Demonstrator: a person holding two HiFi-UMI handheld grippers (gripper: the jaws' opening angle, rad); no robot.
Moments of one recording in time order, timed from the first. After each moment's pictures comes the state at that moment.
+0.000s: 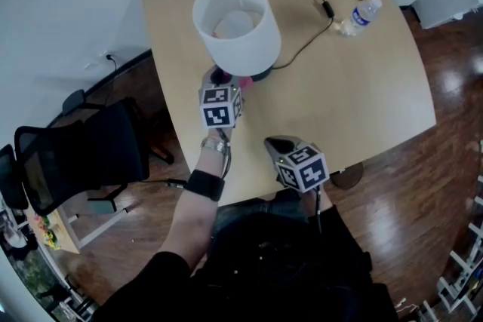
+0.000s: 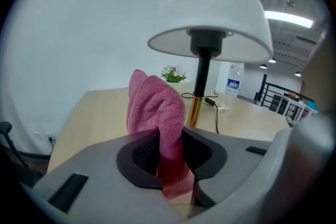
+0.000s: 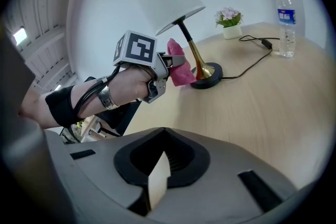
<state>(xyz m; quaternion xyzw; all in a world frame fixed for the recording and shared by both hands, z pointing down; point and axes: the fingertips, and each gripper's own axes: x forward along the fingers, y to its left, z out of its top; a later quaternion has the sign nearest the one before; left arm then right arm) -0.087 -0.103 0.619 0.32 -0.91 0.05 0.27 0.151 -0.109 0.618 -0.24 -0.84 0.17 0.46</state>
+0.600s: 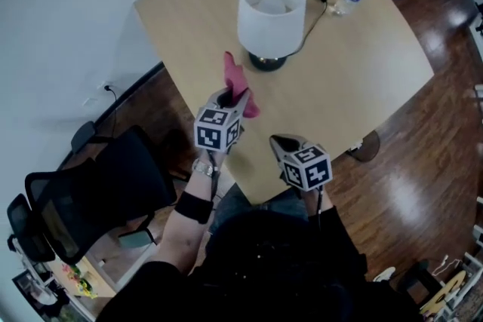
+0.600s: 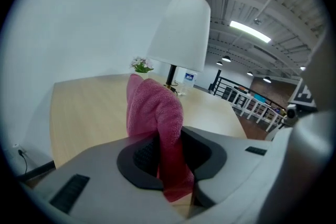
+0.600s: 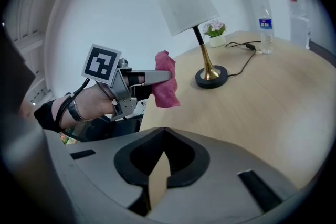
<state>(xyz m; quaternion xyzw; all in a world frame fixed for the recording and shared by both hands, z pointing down) -0.016 -0.015 0.605 0.54 -0.78 0.07 0.31 0.139 0.002 0.614 -0.09 -0.88 0.22 0.41</state>
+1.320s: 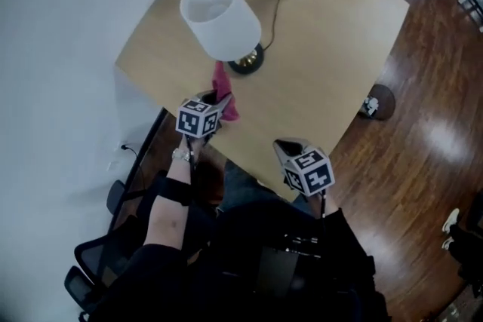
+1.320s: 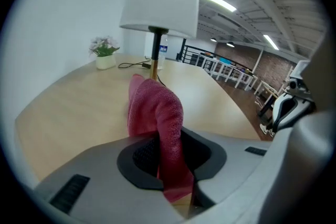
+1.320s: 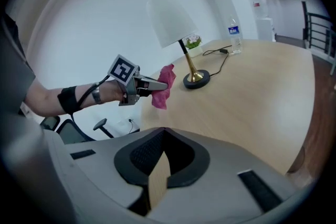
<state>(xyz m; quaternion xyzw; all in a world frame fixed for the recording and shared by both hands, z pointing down) -0.045 0.005 0.641 0.69 -0.60 0.23 0.33 0.157 0.061 0.595 0.07 -0.89 0.27 0.36</state>
